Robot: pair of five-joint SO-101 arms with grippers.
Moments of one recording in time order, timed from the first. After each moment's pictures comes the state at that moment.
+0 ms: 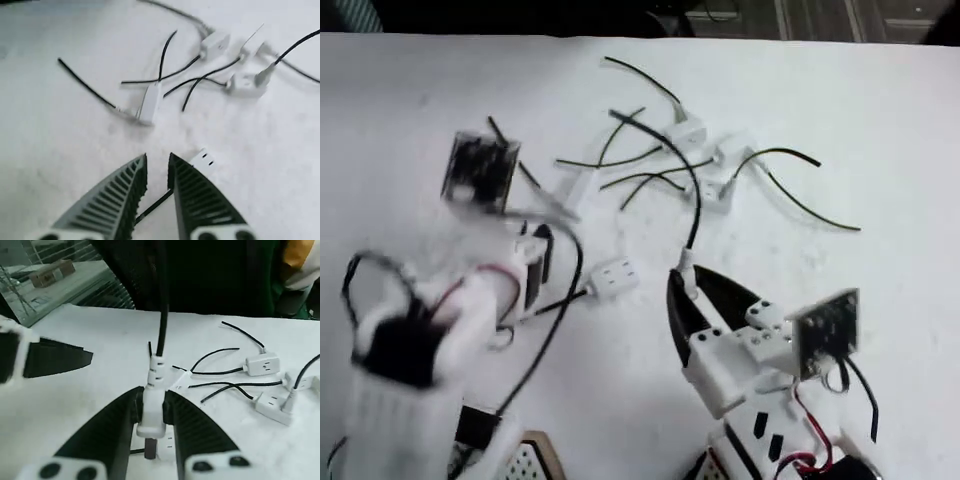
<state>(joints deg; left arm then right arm) 11.8 -60.0 34.5 76.5 3.1 -31.6 -100.7 54.8 68.7 -11.6</state>
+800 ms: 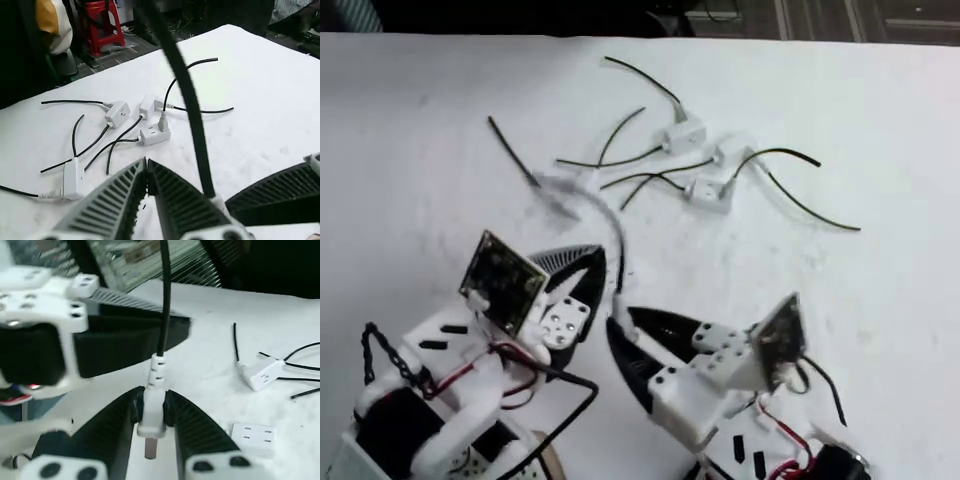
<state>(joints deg) 34.2 -78.2 44.5 66.7 0.5 -53.6 -102.9 60.3 66.8 -14.3</state>
